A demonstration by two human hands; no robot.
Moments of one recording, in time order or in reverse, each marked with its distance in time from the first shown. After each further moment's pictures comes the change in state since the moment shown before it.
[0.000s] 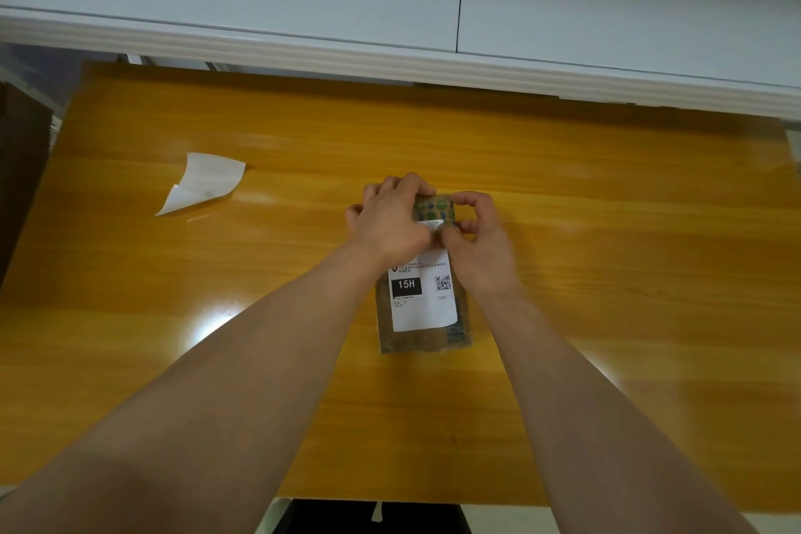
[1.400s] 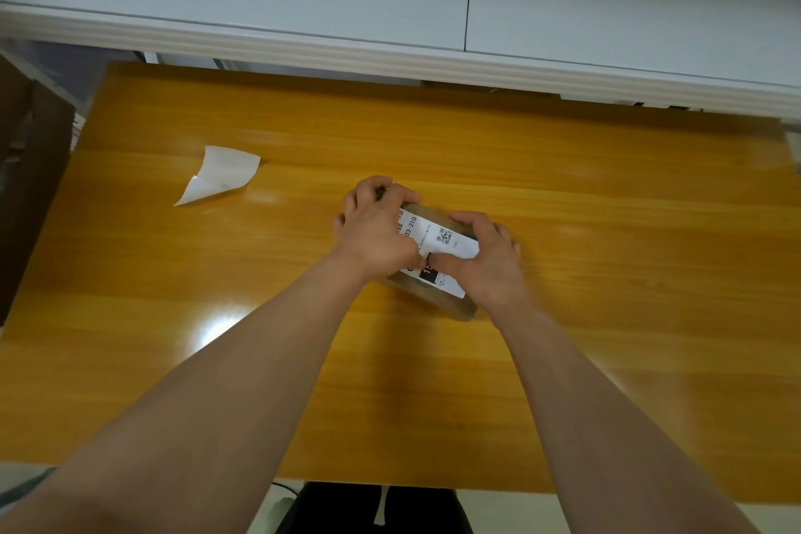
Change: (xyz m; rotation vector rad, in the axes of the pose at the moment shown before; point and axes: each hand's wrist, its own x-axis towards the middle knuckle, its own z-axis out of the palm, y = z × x) left_hand -0.033 -0.023 -0.009 0.033 0.002 -0.056; right_hand -0.032 0.007 -0.004 -0.261 -0.044 0.041
